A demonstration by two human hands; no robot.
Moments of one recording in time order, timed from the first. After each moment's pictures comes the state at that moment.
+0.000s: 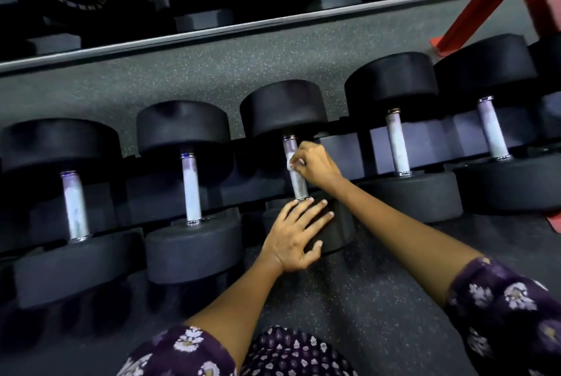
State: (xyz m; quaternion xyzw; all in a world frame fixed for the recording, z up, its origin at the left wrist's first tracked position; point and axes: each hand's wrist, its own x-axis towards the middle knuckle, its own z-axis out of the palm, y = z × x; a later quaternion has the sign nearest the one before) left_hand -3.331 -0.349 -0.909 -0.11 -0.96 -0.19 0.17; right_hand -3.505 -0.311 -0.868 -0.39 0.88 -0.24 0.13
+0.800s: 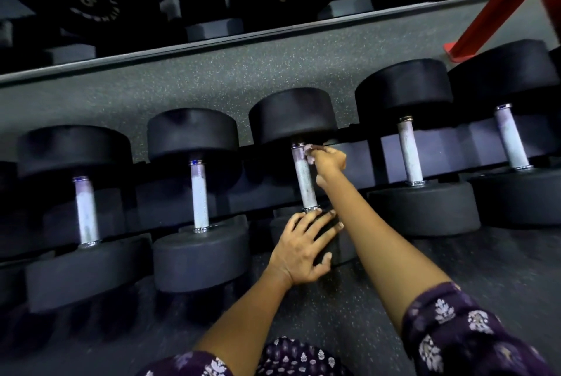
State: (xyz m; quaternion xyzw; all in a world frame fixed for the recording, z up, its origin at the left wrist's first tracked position) left_hand -3.331 -0.346 -0.905 -0.10 -0.96 -0.20 0.16; right_hand -3.511 -0.349 -0.871 0.19 0.69 -0.66 0.22
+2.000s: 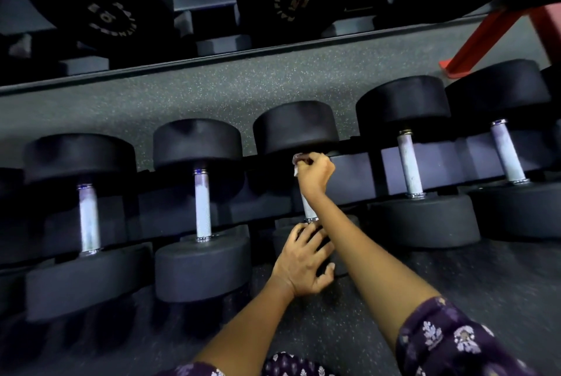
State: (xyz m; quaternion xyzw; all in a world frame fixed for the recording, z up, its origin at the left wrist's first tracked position) left_hand -3.329 -0.343 -0.910 -0.10 -0.95 -0.20 0.21; right_hand -3.485 -0.366 -0.858 -0.01 0.86 -0.51 0.07
